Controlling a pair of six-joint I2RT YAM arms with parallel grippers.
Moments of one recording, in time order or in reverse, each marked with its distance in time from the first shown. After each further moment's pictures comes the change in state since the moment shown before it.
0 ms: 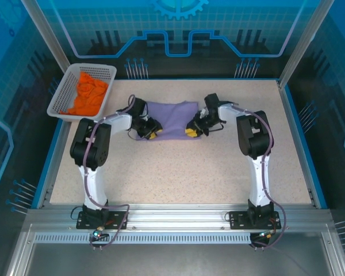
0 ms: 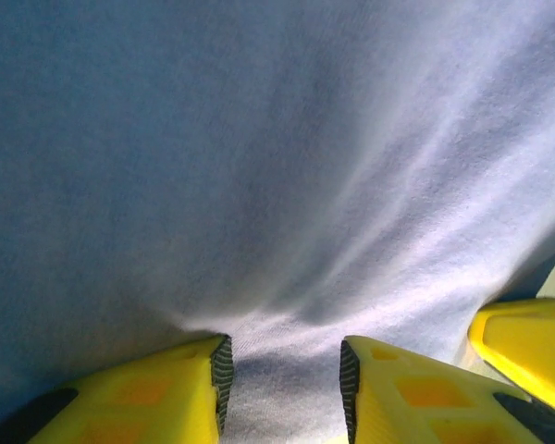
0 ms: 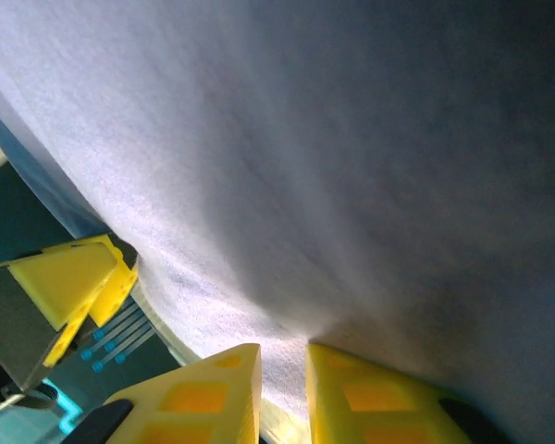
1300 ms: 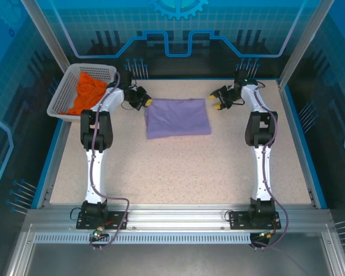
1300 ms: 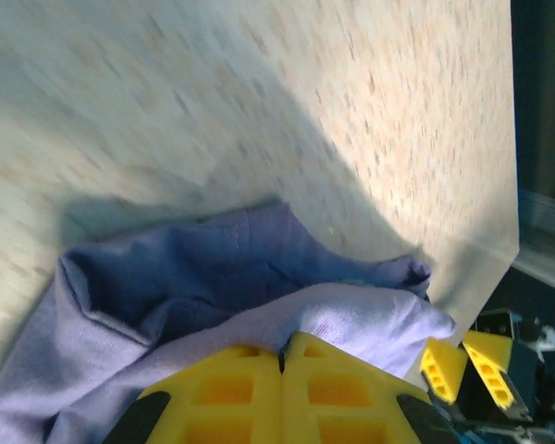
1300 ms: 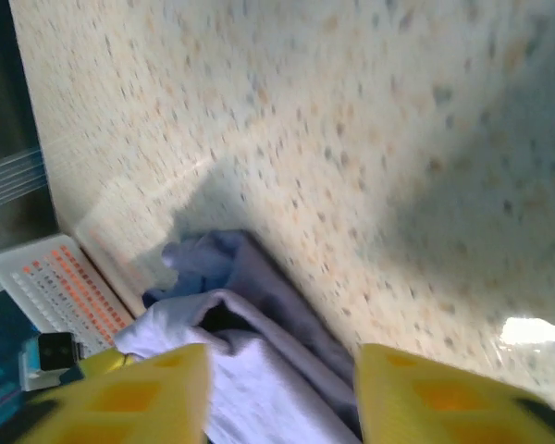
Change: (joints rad) left arm 0.198 0.449 0.840 -0.243 0.059 -0.208; right arm -0.292 0.451 0.932 -0.312 0.094 0.185
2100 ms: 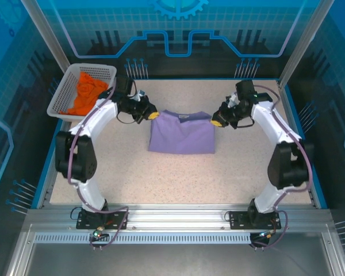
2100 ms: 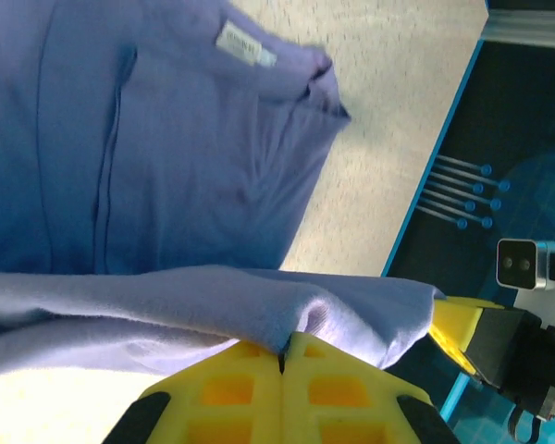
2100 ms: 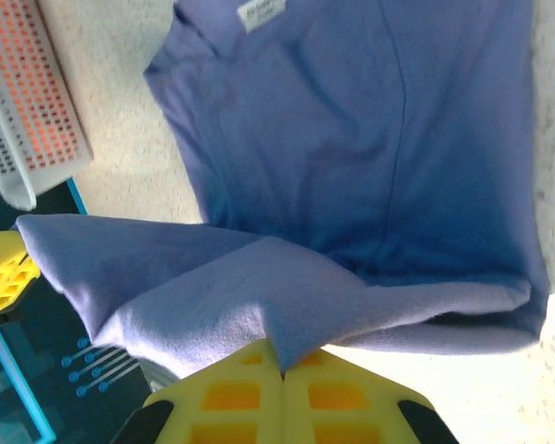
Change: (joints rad) left arm -0.129 -0.567 -0.505 -0.060 0.166 0.148; right arm 0.132 -0.920 -0.967 0.027 0.093 -0.268
